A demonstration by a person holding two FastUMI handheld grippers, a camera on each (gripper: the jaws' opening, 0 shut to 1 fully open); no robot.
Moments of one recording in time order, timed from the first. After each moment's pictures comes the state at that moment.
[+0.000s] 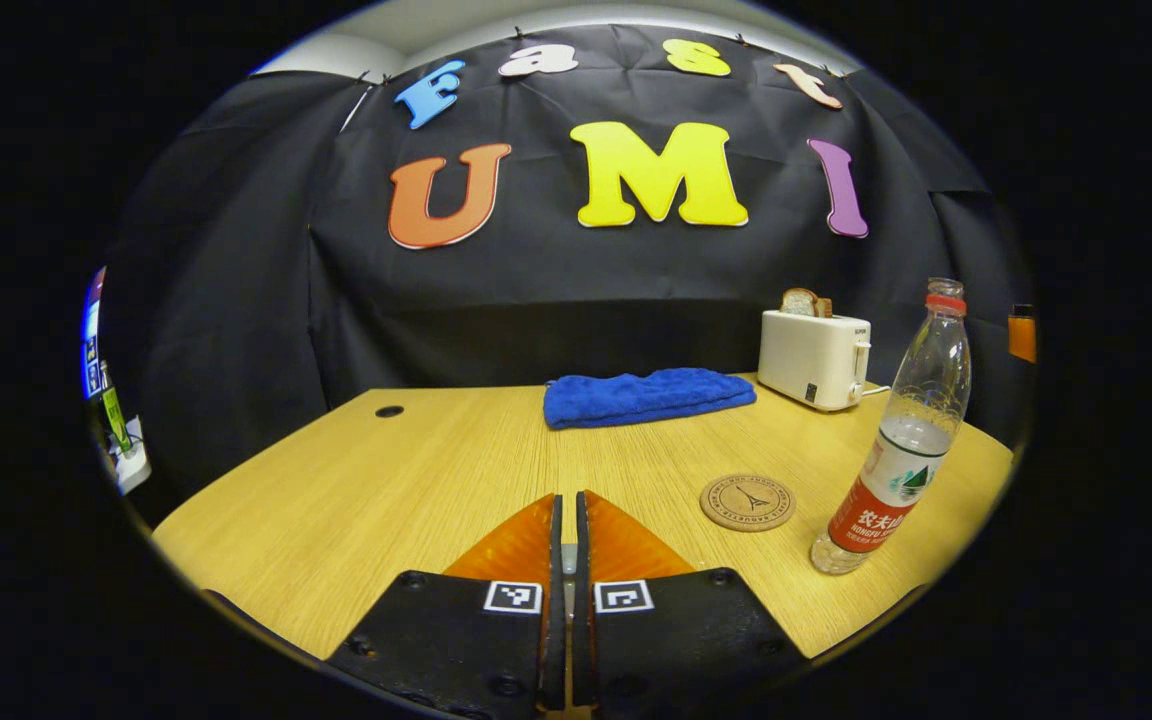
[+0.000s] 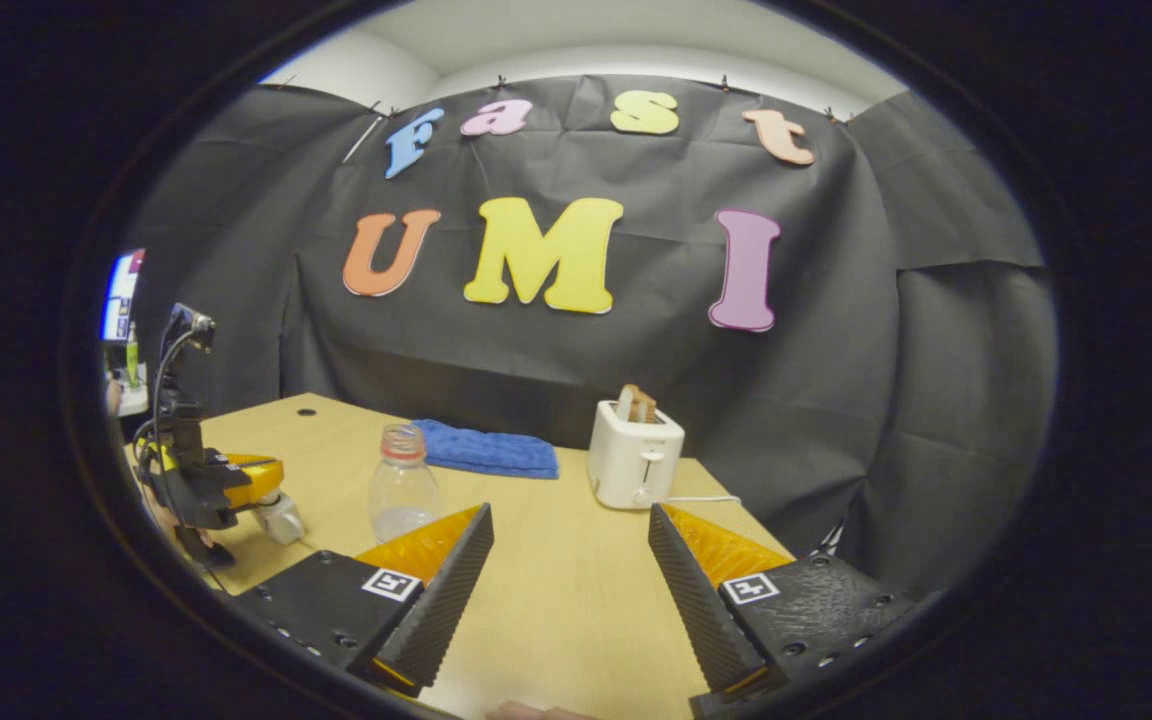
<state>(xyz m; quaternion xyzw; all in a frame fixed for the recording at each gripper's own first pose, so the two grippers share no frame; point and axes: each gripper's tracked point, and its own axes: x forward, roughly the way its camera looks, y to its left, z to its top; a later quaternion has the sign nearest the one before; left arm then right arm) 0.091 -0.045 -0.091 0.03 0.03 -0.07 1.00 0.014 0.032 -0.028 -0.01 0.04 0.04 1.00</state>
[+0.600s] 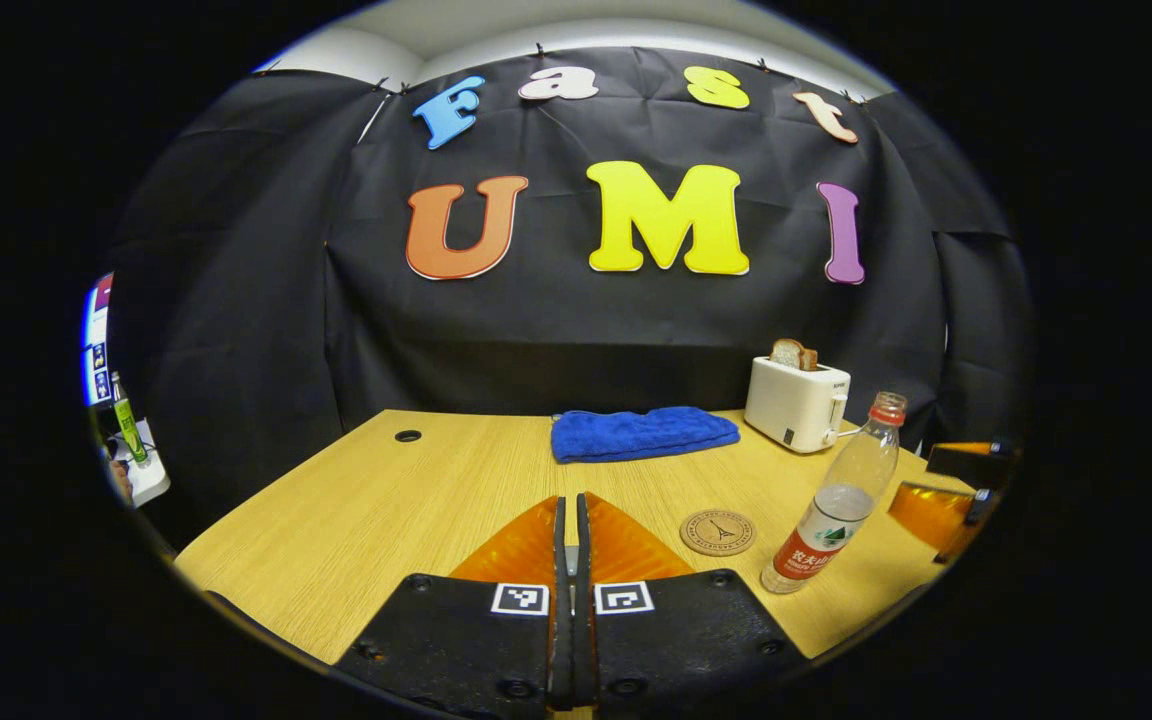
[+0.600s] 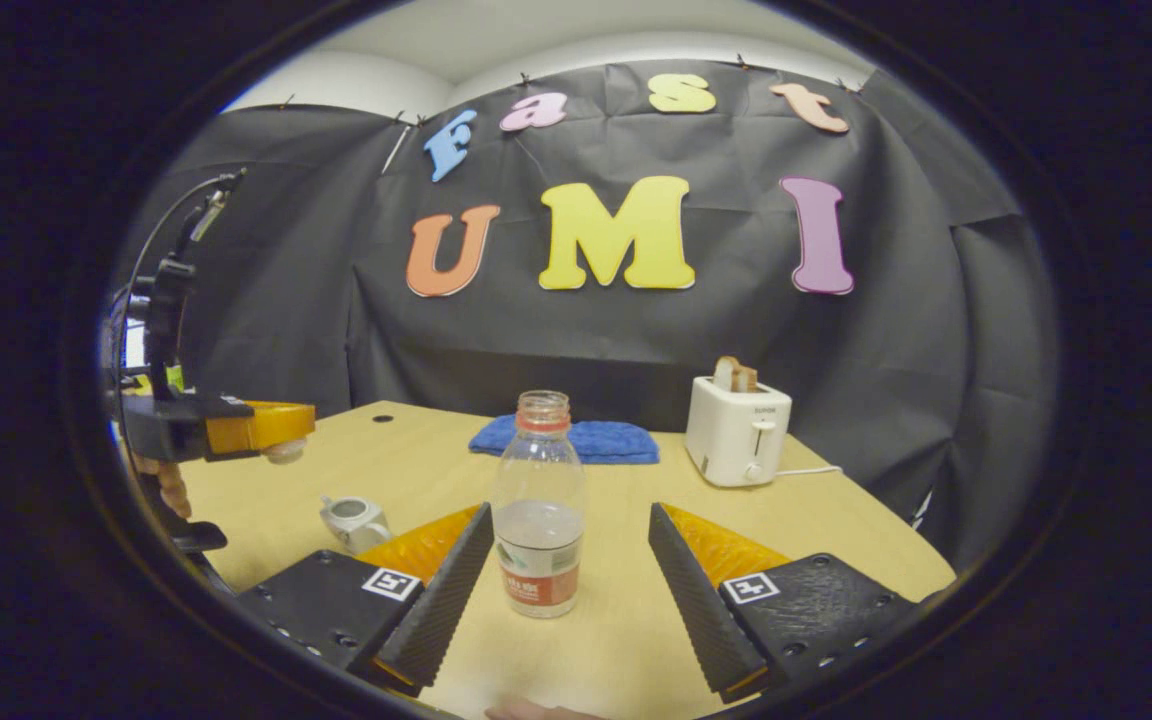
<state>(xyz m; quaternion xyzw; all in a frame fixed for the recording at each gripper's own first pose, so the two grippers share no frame) 0.043 -0.023 -0.030 -0.02 0.03 -0.09 1.00 0.024 0.124 -0.067 0.03 0.04 0.13 0.99</state>
